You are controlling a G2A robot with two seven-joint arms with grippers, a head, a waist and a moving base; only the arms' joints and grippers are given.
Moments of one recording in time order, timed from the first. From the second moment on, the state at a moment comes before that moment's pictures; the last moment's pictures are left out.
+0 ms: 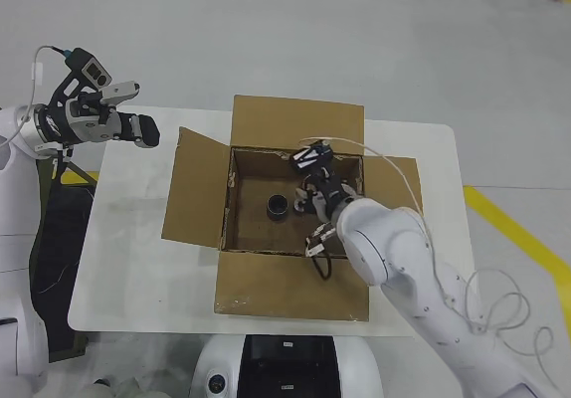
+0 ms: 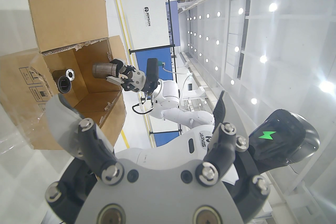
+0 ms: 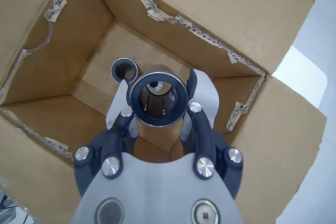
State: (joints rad) left arm 0.86 -0.88 -1.61 -1.32 -0.55 0.11 -1.47; right arm -1.04 -1.33 0.89 -1.97 -1.28 0.22 1.15
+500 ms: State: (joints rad) left arm 0.86 -0.88 -1.61 -1.32 -0.55 0.11 -1.47; right arm -1.20 -1.30 1.09 -2.16 -1.34 0.20 1.15
